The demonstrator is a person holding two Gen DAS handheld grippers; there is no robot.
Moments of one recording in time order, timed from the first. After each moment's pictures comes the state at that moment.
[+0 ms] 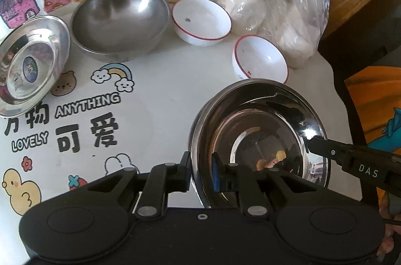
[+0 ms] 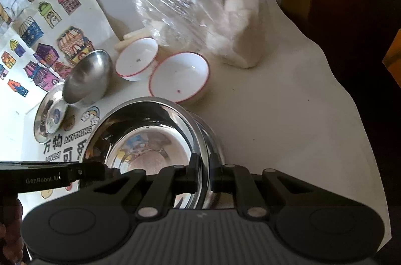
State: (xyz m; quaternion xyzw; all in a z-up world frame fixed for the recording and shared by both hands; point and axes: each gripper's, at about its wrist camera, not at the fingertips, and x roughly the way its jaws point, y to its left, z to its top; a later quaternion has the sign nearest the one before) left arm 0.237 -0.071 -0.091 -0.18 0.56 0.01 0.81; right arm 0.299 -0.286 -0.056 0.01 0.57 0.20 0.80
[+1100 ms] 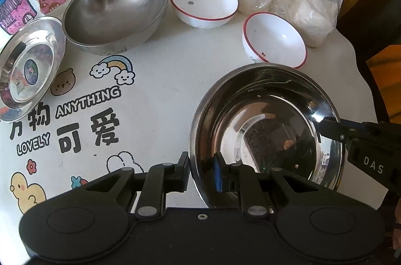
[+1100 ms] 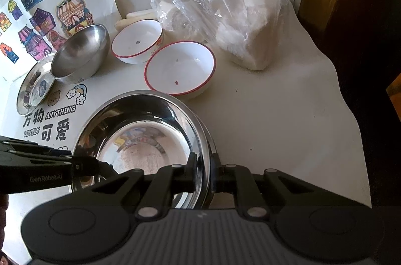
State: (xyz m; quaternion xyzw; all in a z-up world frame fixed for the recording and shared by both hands) left arm 0.248 -0.082 -0.112 -0.13 0.59 0.04 0.79; right arm 0.302 -0.264 -0.067 -0.07 0.56 0.22 0.80
